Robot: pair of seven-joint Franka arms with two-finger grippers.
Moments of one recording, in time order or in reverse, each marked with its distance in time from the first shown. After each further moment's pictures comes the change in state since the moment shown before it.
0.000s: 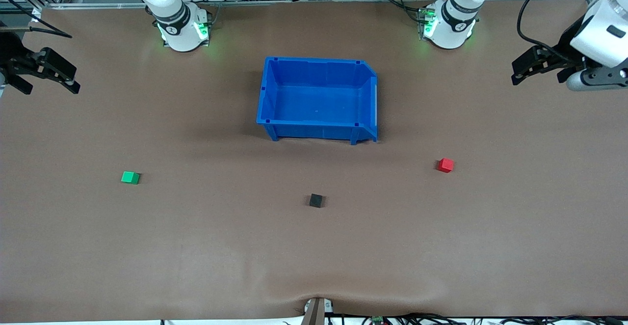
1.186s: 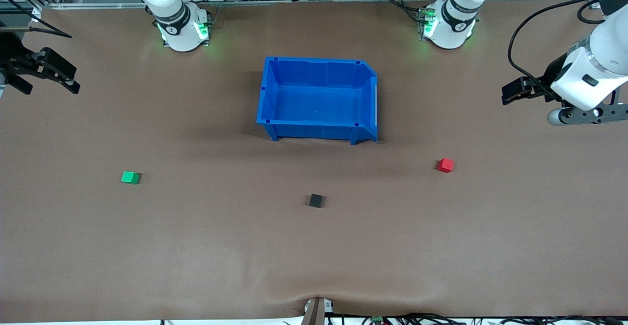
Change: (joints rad) left arm 0.006 0.095 0.016 0.010 0.000 0.005 0.000; right arm 0.000 0.000 0.000 0.000 0.000 0.000 0.000
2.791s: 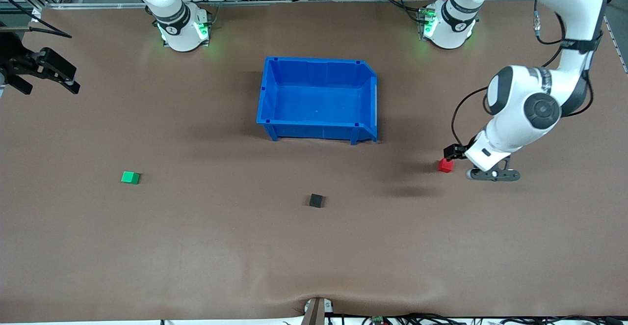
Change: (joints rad) left arm -0.007 0.230 -0.011 -0.534 0.000 0.843 0.116; right arm 0.000 0.004 0.000 -0.001 0.000 0.000 0.000
